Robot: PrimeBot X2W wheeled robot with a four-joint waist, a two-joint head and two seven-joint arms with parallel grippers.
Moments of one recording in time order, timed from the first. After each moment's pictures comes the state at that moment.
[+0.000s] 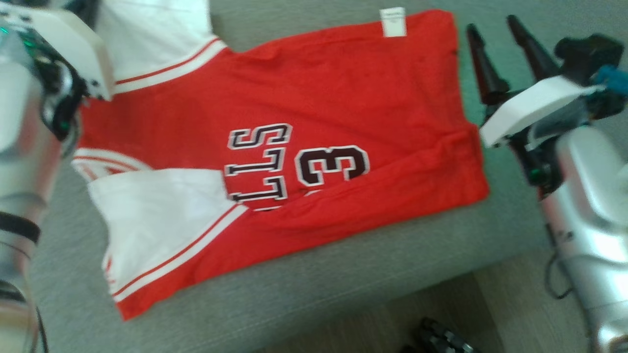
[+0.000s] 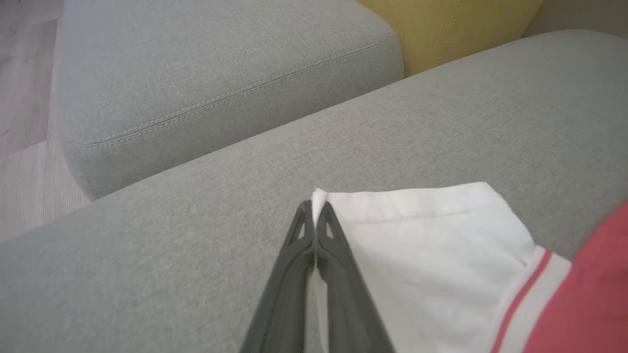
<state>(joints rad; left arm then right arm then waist) -1.10 0.40 -0.64 0.95 -0.53 -0.13 0.01 -0.66 -0.20 0.25 0.47 0.36 0.12 -0.01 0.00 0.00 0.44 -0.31</state>
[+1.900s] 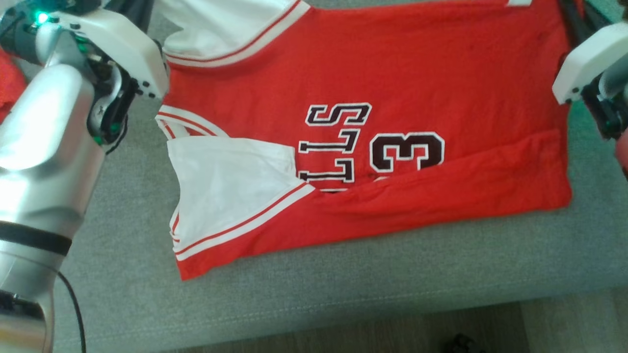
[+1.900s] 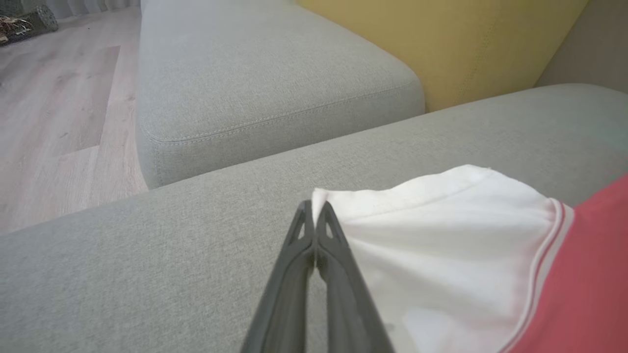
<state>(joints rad) -1.01 0.37 -0.68 0.67 -0.59 -0.05 -0.07 -1.06 -0.48 0.77 0.99 0.67 0.12 -0.12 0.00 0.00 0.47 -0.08</state>
